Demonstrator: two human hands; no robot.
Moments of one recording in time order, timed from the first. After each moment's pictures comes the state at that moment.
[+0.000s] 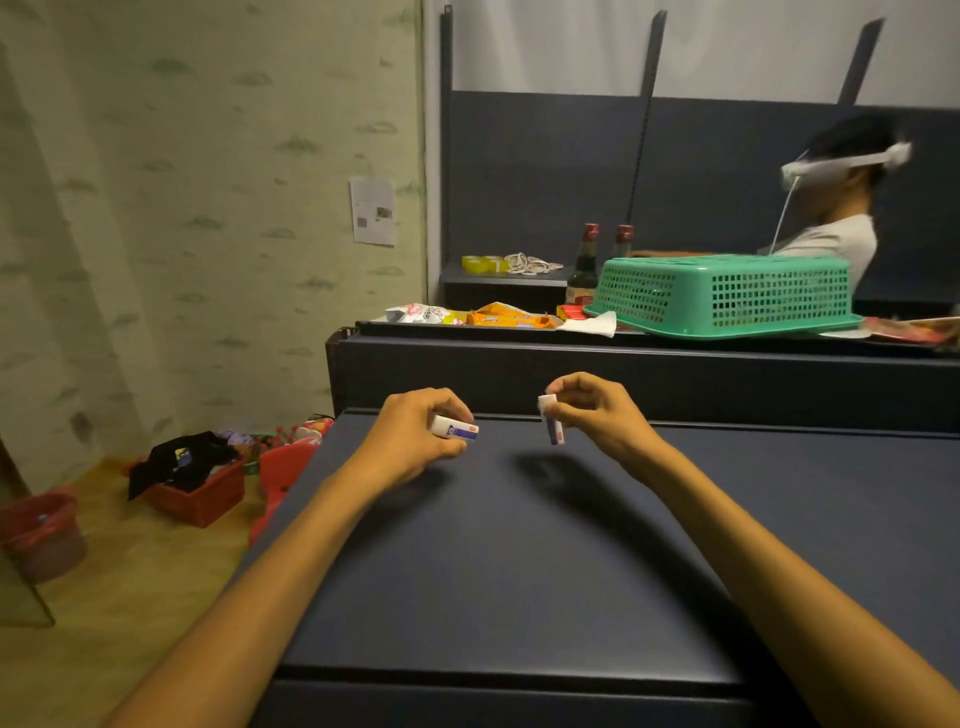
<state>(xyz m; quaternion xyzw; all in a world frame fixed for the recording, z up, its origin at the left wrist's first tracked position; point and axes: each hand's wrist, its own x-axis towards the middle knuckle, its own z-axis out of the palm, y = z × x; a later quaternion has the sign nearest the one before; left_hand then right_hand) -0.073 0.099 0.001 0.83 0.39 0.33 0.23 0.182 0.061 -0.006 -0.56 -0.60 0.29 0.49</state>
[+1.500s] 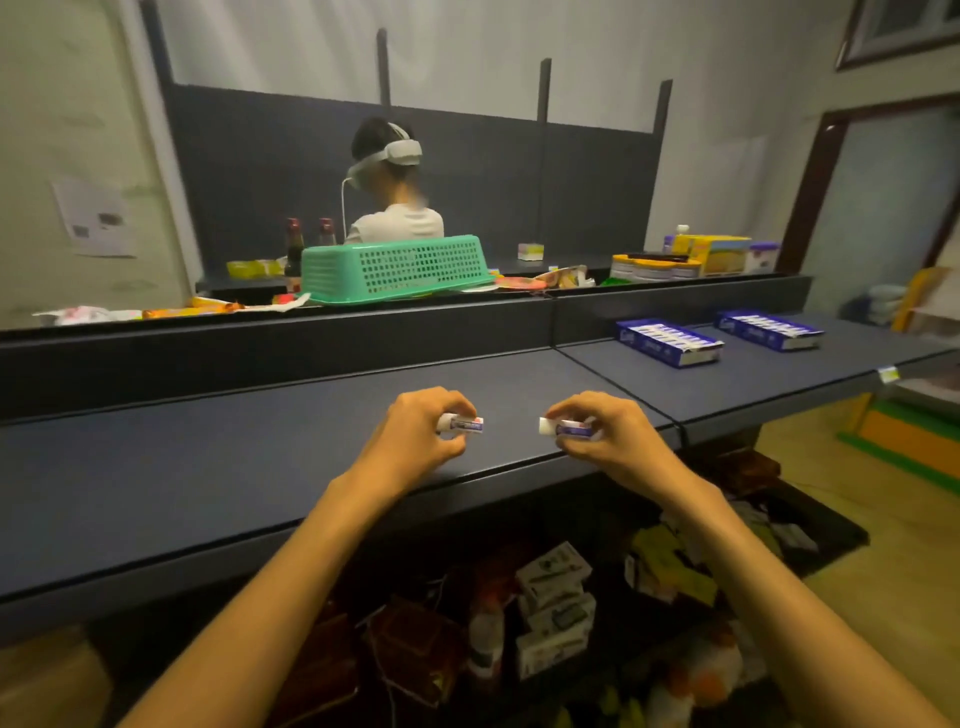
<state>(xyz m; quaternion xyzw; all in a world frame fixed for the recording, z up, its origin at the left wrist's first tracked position) 0.219 -0.154 -0.015 0.91 0.12 0.35 0.16 0.414 -0.337 -0.009 -0.71 -0.60 -0.02 0.37</state>
